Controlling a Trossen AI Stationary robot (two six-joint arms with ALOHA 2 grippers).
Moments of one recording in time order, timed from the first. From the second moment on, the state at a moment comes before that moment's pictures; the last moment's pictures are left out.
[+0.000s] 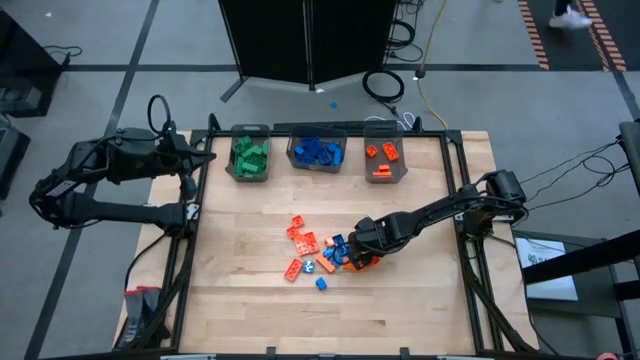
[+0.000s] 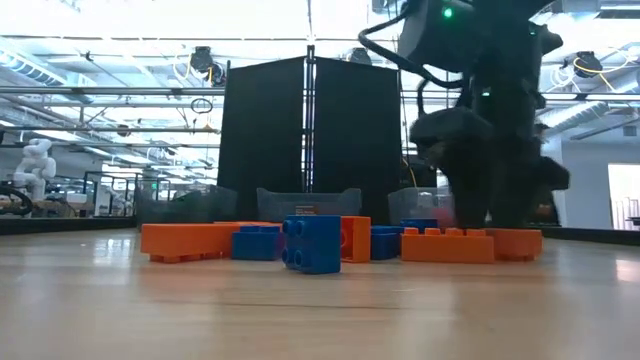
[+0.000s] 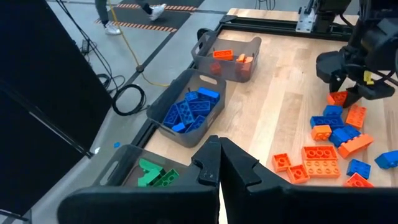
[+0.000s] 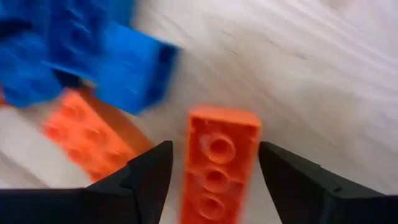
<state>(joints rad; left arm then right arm) 0.18 0.73 1.30 -1.11 -0.27 0.01 0.22 1.75 0.99 -0.60 -0.01 1.21</state>
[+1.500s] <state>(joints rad) 0.18 0.73 1.30 -1.11 -0.27 0.03 -0.59 1.61 1.37 -0.91 0.29 0.35</state>
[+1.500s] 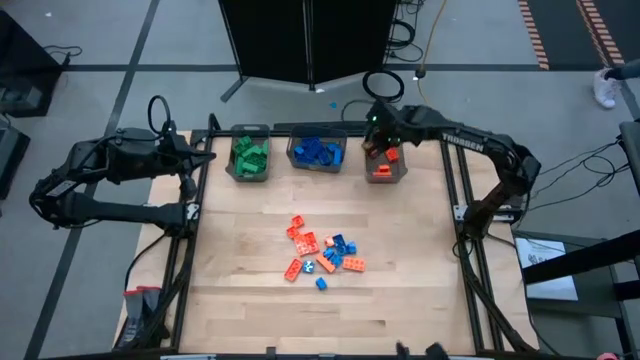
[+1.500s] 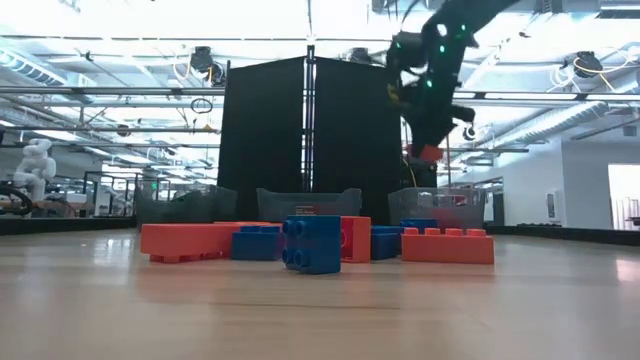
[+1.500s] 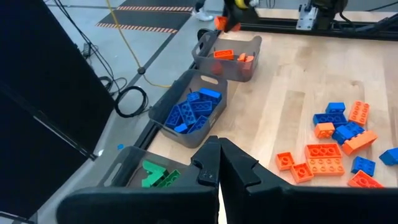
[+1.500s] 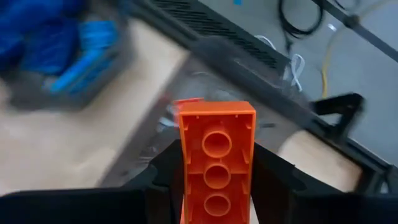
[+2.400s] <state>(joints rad) 0.18 0.73 1.30 -1.11 -0.30 0.03 -0.69 1.80 1.36 -0.87 0.23 0.30</state>
